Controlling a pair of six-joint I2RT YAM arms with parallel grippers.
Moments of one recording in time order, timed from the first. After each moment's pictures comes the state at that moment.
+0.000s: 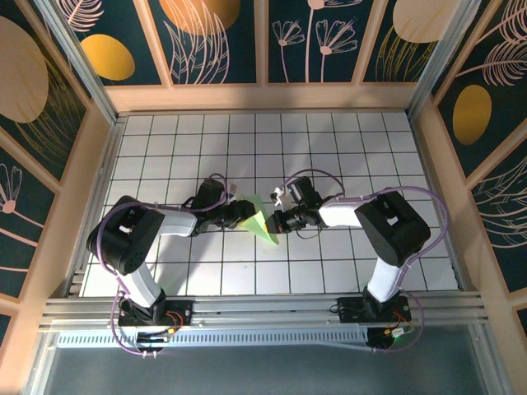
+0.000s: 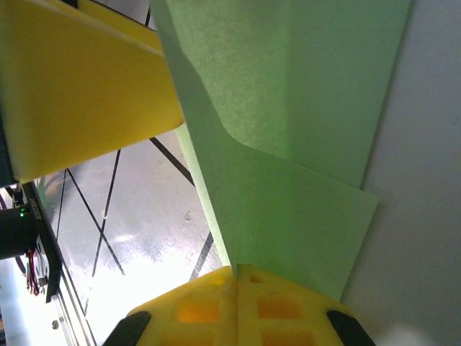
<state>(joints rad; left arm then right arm) -0.52 1.73 0.64 0.34 0.53 -0.96 0.64 1.77 0.79 0.01 -0.67 0.42</state>
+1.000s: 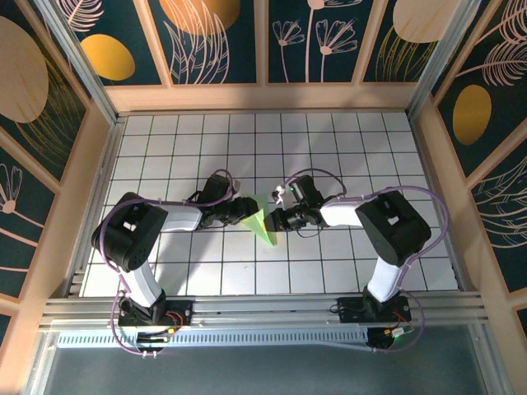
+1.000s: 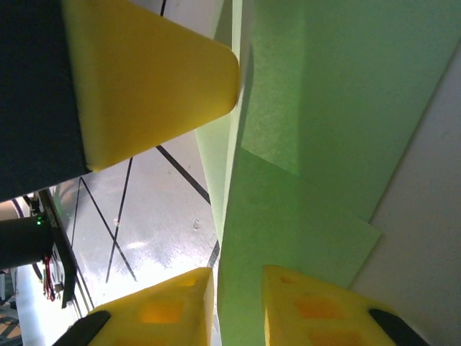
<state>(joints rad) -0.54 1.76 0.73 0.22 0.46 -0.91 0.62 1.76 0.78 0.05 -0.70 0.46</state>
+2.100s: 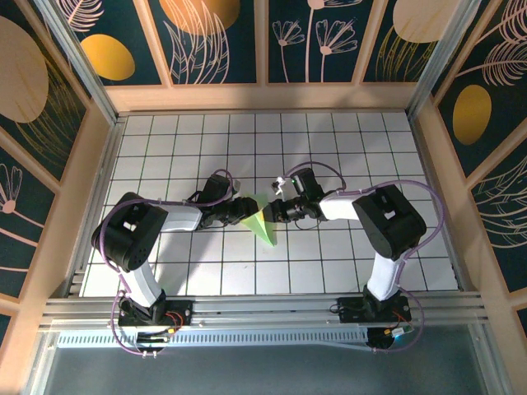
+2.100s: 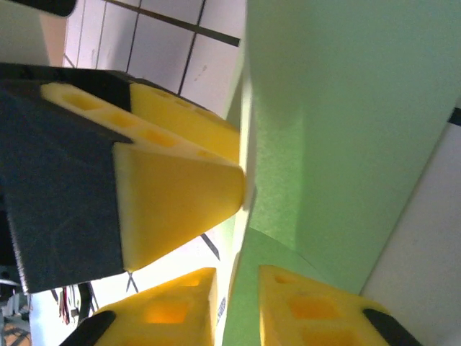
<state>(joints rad) -0.54 1.76 0.73 0.22 0.46 -0.91 0.59 1.82 0.84 0.11 -0.73 0.47</state>
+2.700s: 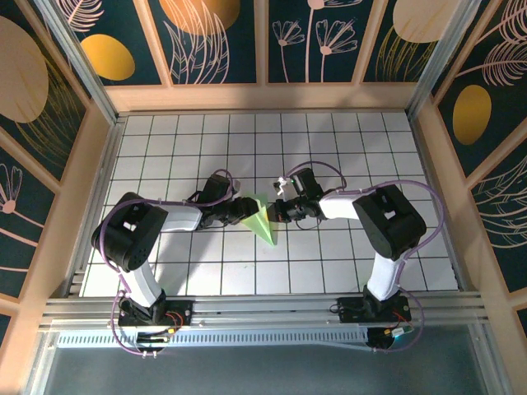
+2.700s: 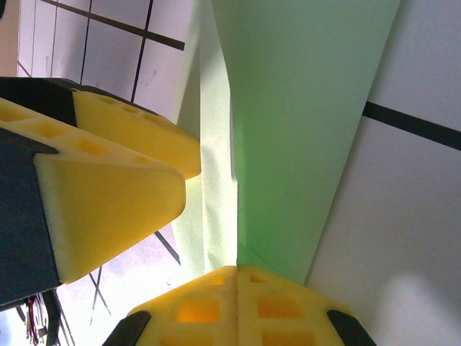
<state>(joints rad) -0.54 1.76 0.73 0.22 0.46 -0.91 0.59 1.82 0.86 0.04 -0.64 0.45</state>
